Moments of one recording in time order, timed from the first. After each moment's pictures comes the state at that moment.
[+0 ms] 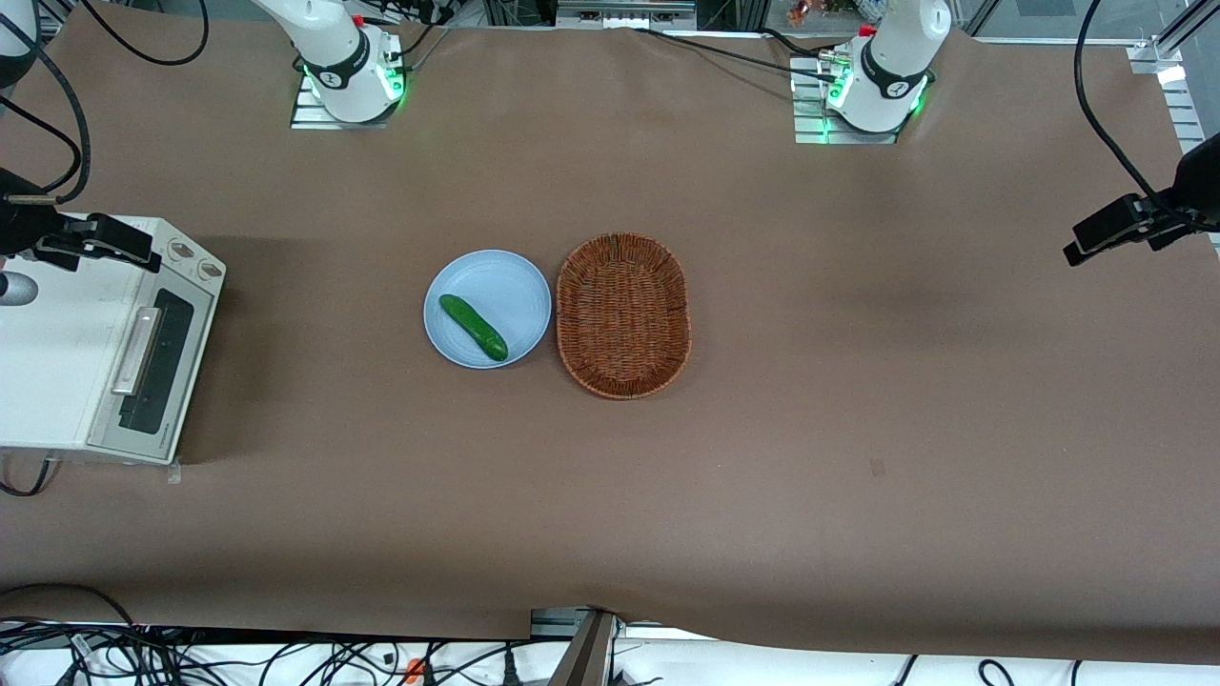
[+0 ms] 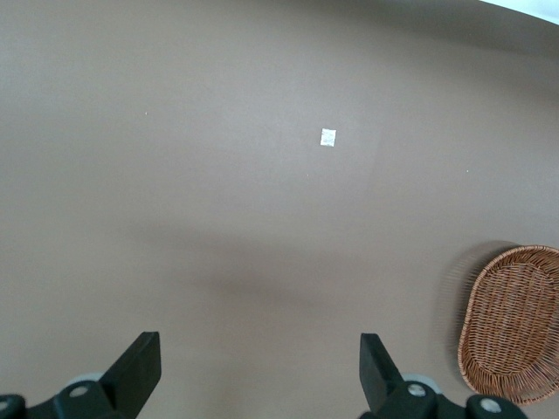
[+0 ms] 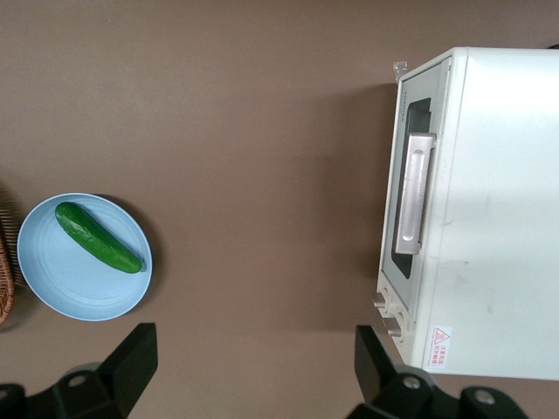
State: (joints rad) arm 0.11 0.15 -0.15 -1.46 0.03 1.54 -0.03
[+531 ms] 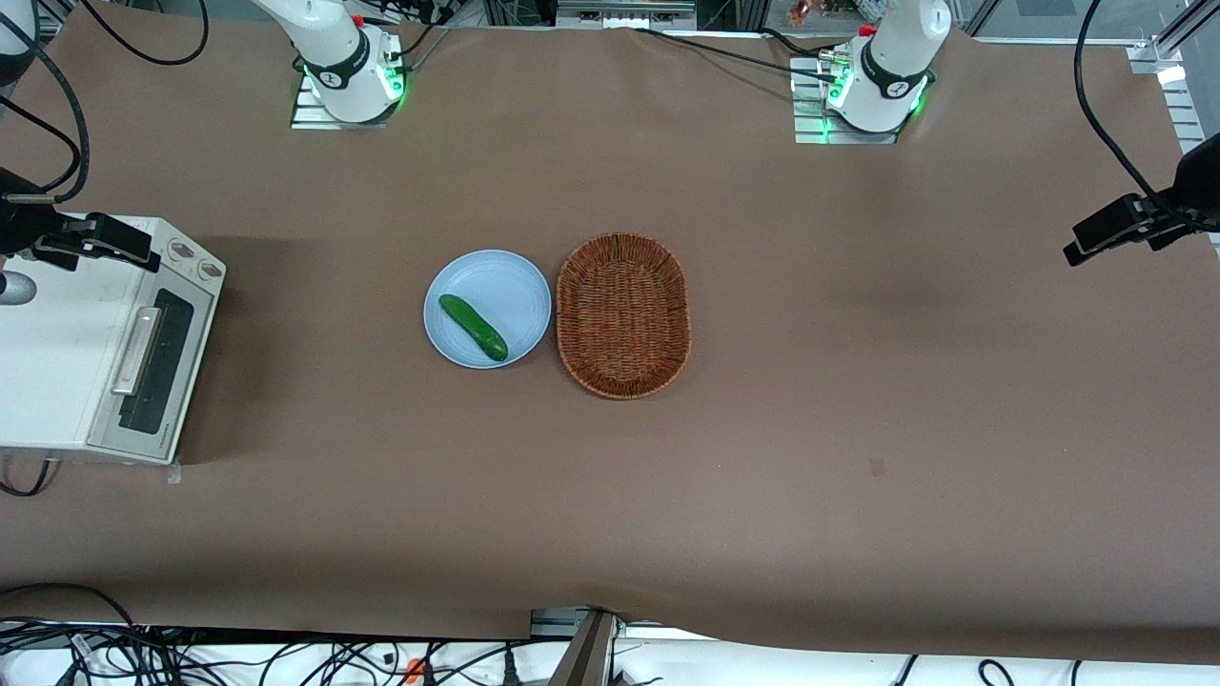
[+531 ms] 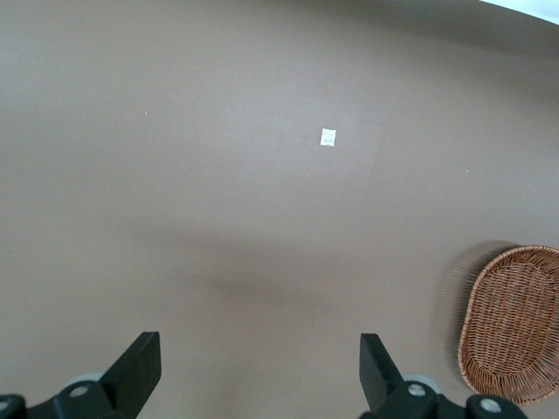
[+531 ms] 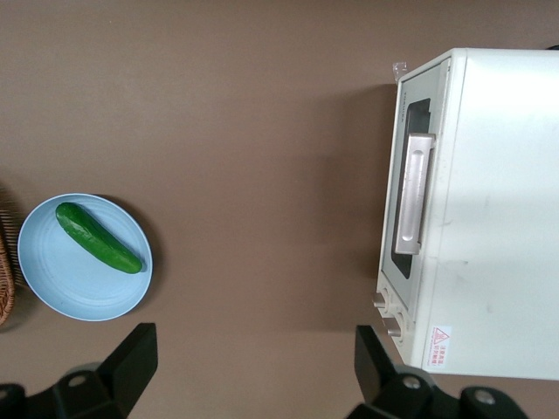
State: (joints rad) arm 0.11 0.15 -0.15 -1.46 0.03 1.54 -0.03
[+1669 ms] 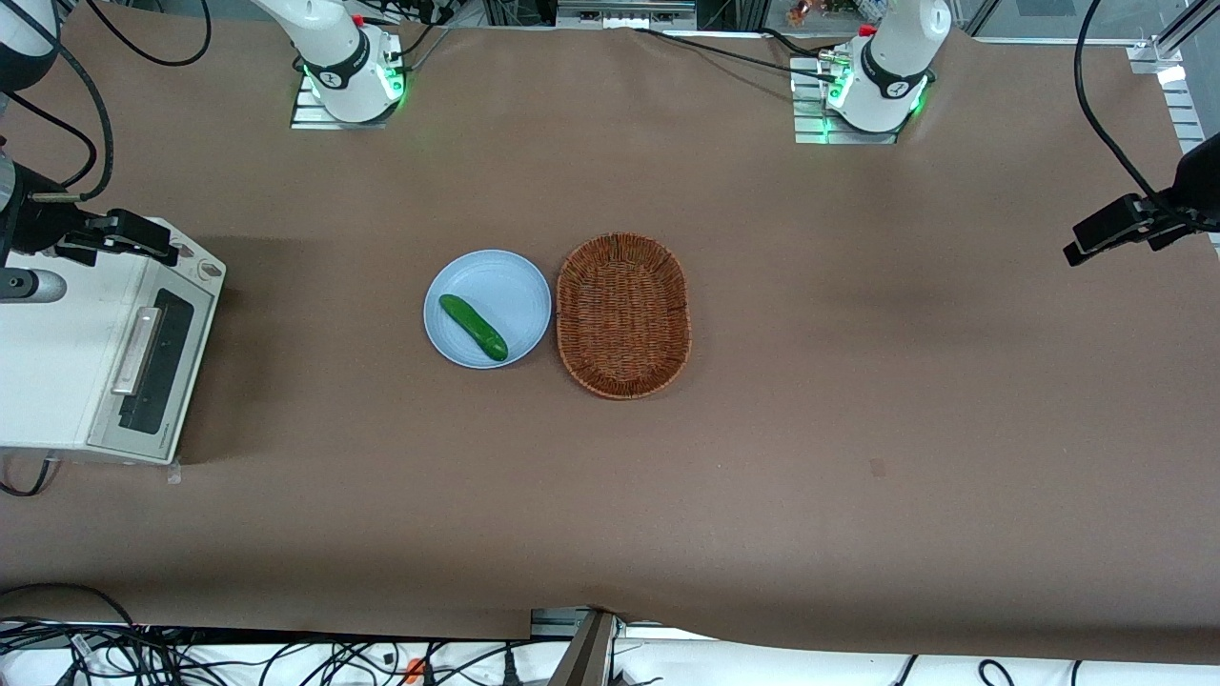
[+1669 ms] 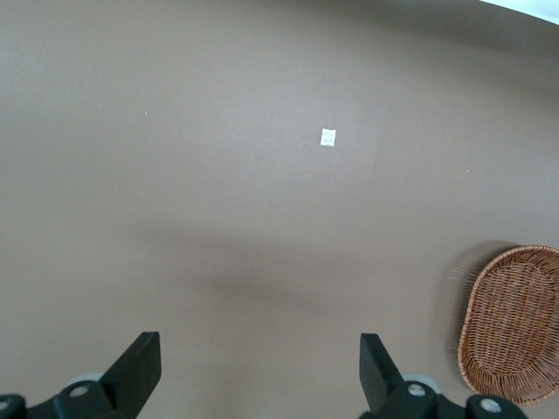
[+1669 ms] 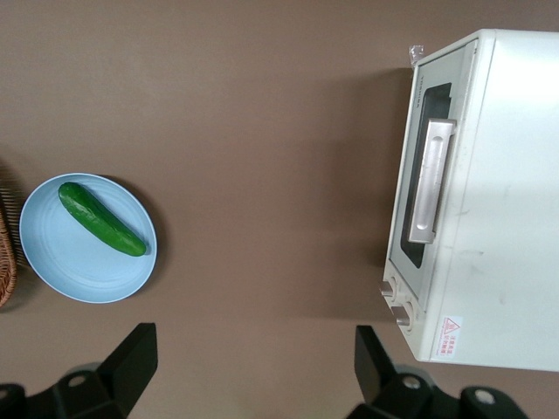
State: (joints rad) arm 0.12 0.15 -0.15 -1.47 0.02 1.51 -0.03
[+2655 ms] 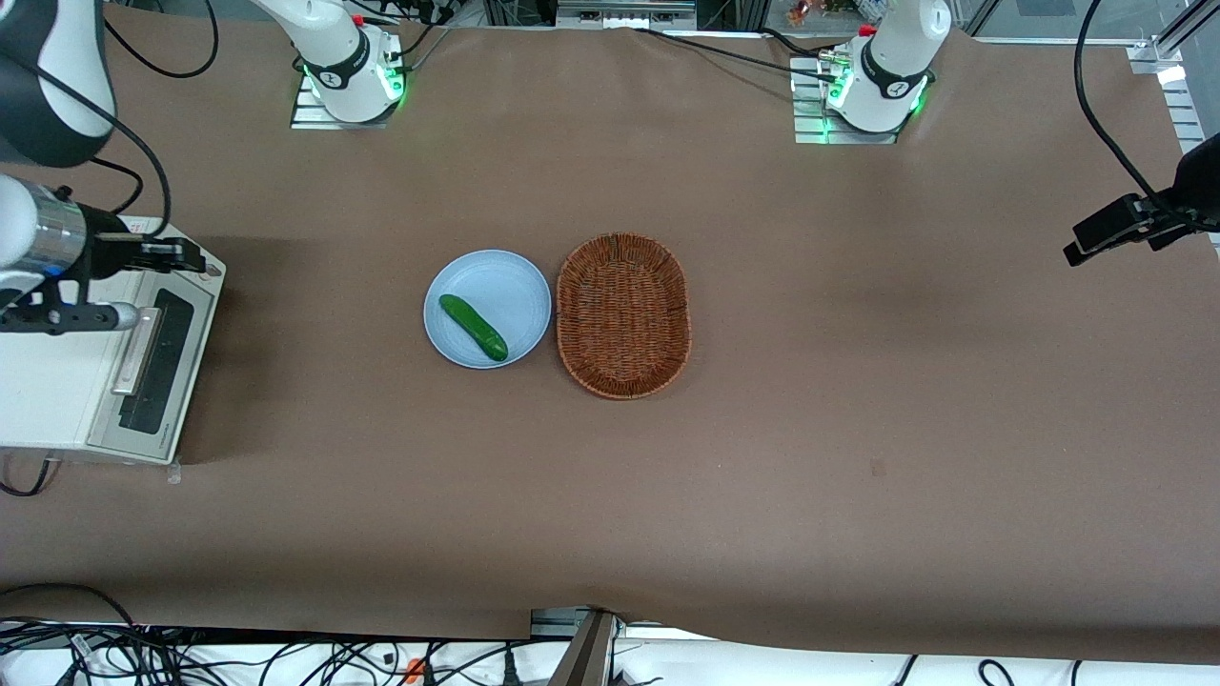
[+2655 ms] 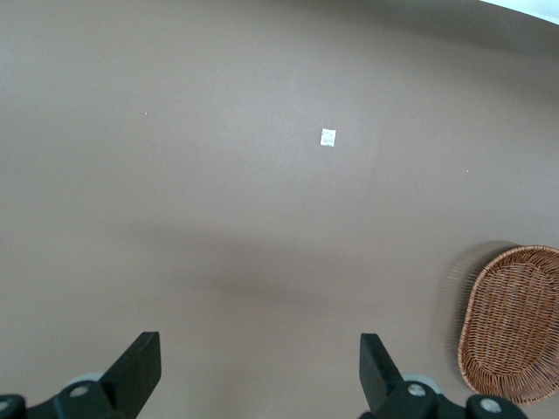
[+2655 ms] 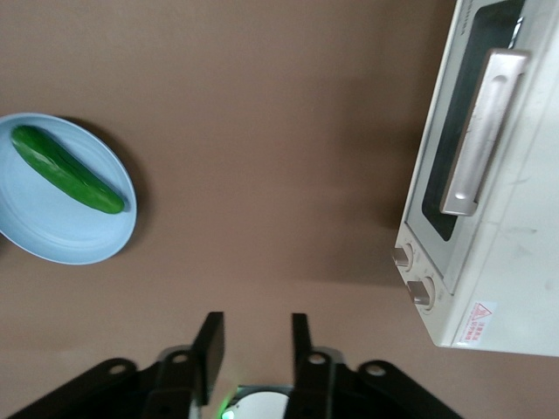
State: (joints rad) arm 0.13 0.24 -0.14 -1.53 0.01 1.46 -0.06
